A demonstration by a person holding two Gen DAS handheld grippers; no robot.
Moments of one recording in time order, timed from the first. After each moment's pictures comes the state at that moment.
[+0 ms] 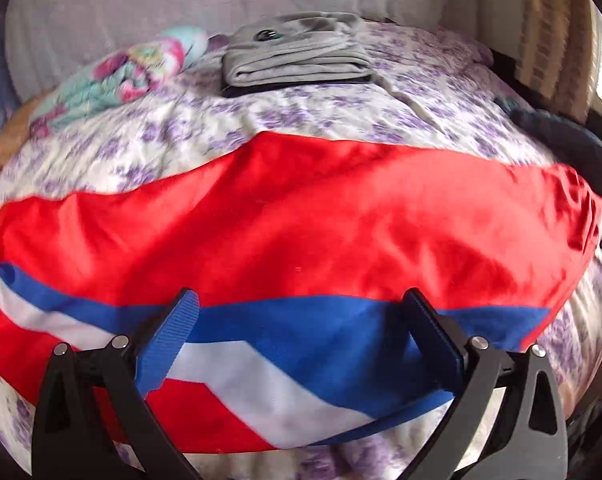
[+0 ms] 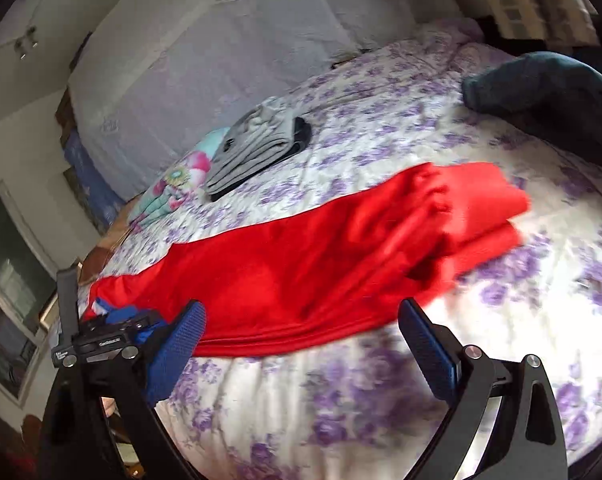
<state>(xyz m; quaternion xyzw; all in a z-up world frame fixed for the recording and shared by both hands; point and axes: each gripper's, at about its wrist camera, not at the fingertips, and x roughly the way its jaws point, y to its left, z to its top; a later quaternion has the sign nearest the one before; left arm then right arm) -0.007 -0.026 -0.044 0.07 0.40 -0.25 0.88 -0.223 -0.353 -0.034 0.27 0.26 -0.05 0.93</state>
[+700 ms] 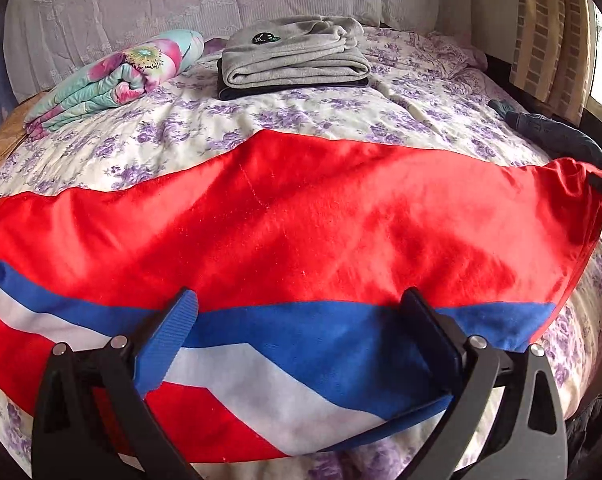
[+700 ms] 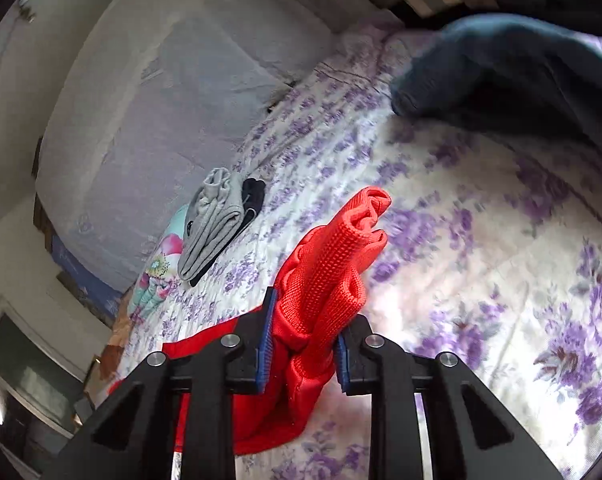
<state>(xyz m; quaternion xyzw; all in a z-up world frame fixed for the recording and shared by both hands) -0.011 -0.030 -0.053 0.09 0.38 -0.26 0.89 -0.192 -0.408 -0.026 0.34 0.18 -0.09 0.92</state>
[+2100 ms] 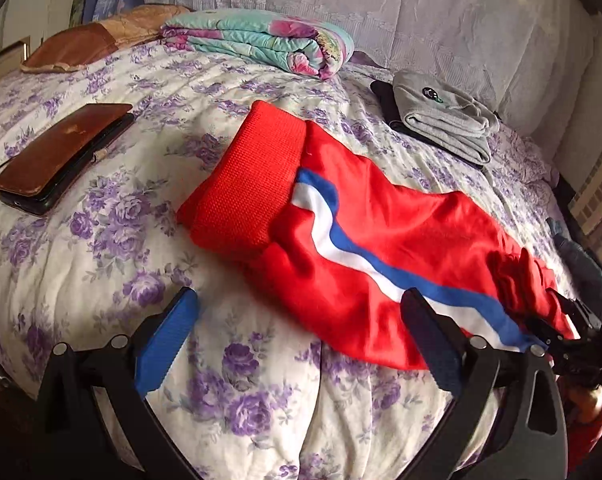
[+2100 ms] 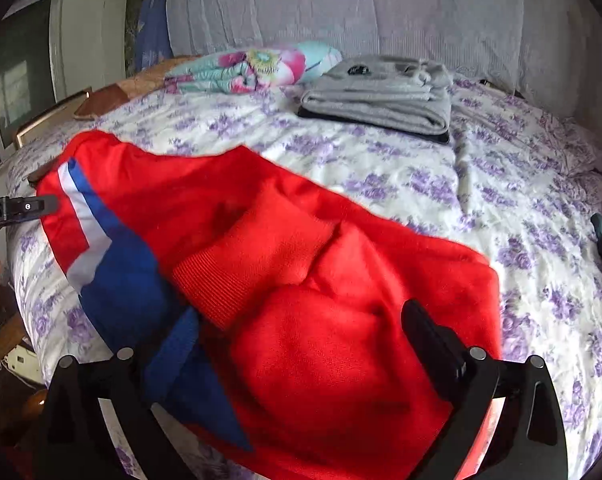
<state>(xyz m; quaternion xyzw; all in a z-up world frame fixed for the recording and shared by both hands) 0.007 0.161 -0.038 -0.11 0.41 -0.14 0.89 -0.073 -0.189 -0.037 -0.05 0.34 0.03 0.94</state>
